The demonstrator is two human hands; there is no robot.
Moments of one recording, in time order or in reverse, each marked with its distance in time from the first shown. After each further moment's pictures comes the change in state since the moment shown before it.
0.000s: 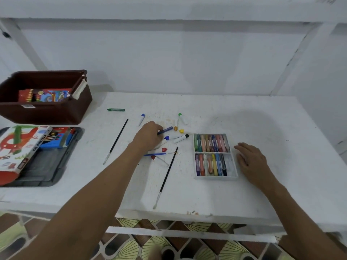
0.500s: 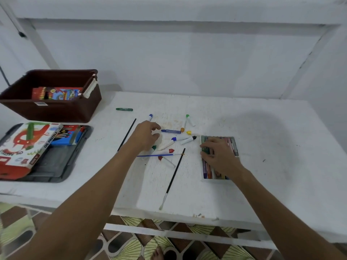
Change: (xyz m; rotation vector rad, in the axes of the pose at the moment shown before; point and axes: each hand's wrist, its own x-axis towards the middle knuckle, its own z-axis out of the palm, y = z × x) left_hand -0.019 -0.024 -0.023 -0.139 0.069 -0.104; right_hand 0.040 -0.103 0.025 0.202 -0.151 -0.171
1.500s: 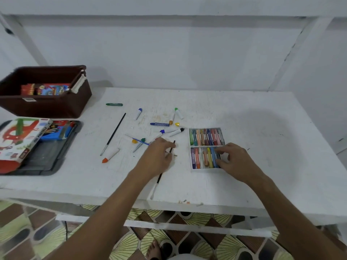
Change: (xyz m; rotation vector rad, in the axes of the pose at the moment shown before) left_hand -0.093 0.060 0.051 -0.129 -0.042 0.203; right_hand -0.071 0.033 -0.047 -0.024 -0.022 0.109
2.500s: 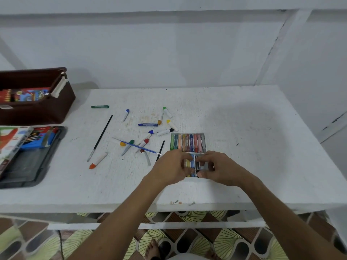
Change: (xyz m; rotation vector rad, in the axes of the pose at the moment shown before) left_hand 0.002 0.053 0.038 0.041 -0.213 0.121; right_hand -0.014 -0.016 0.001 0.108 -0.278 -0.059
